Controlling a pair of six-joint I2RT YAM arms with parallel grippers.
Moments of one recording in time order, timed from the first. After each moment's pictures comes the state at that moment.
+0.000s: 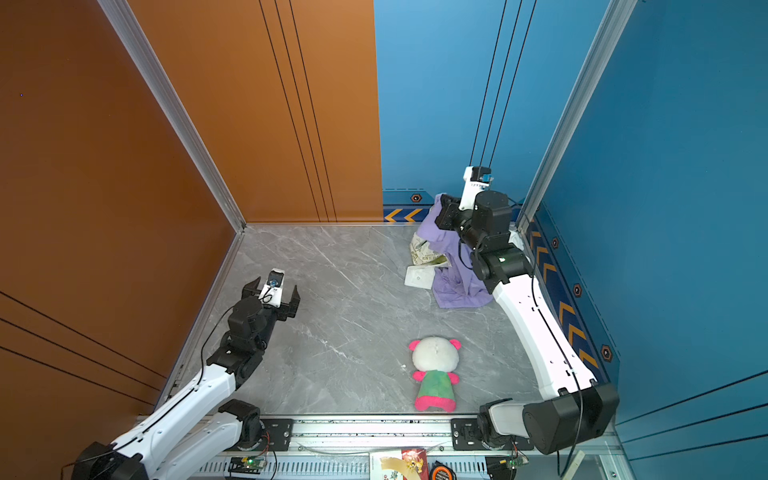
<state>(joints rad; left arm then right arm) -0.30 0.87 0.40 0.26 -0.35 0.31 0.29 1.37 1.47 -0.28 -0.10 0.34</state>
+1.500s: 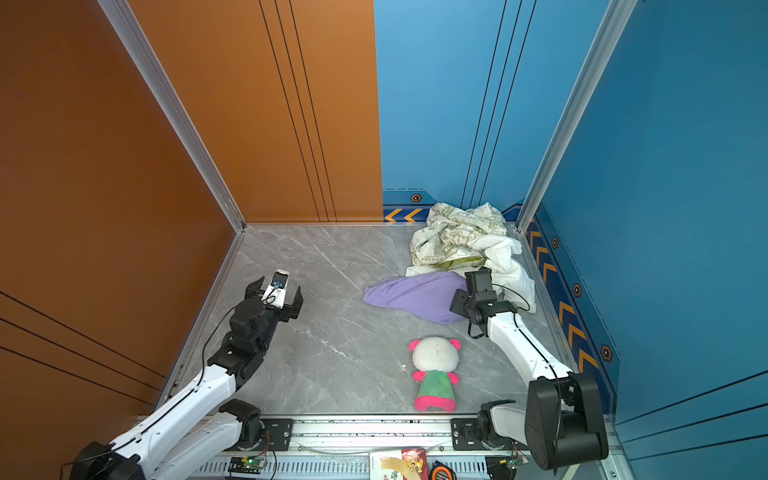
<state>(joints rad) -0.33 0.87 0.40 0.26 -0.35 0.34 0.13 1.23 0.72 -0.40 0.10 0.53</state>
